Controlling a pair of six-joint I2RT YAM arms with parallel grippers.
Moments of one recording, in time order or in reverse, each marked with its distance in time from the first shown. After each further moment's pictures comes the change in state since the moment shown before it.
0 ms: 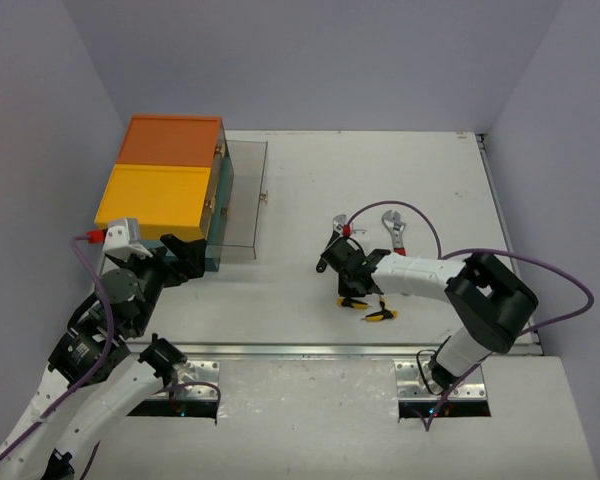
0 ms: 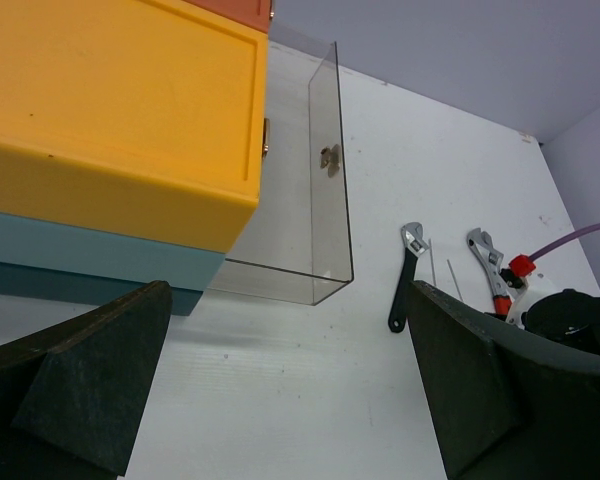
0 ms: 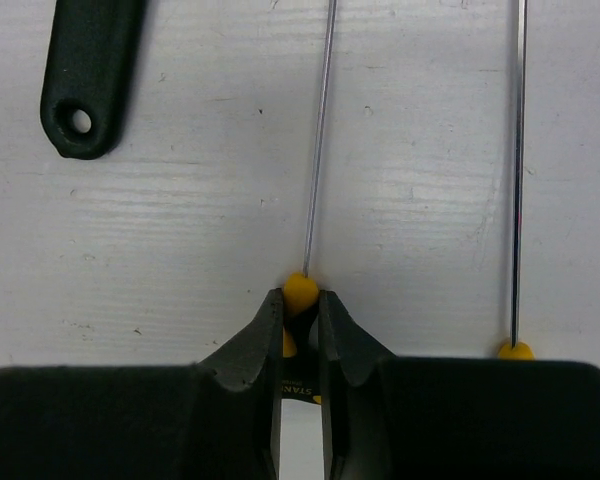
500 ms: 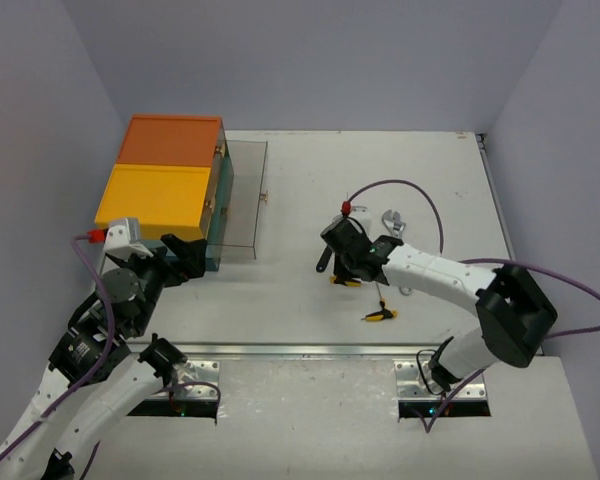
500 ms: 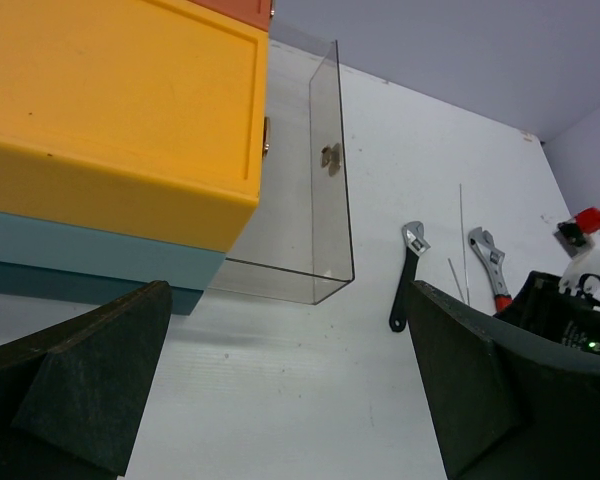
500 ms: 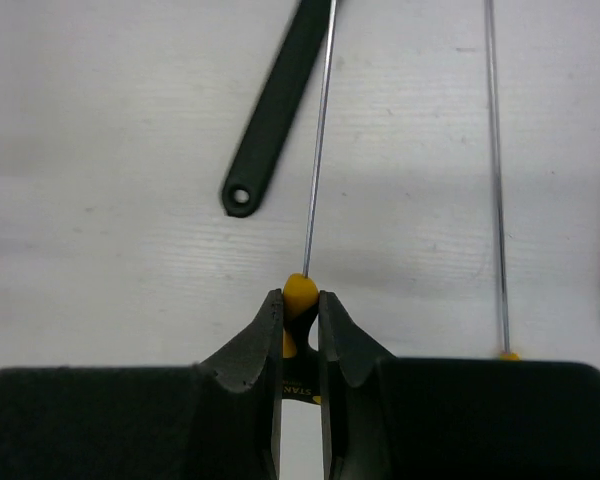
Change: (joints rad) left arm 0.000 0.002 -0.002 0.000 0.000 0.000; right arm 0.000 -0.098 0.128 -0.074 0.046 -0.025
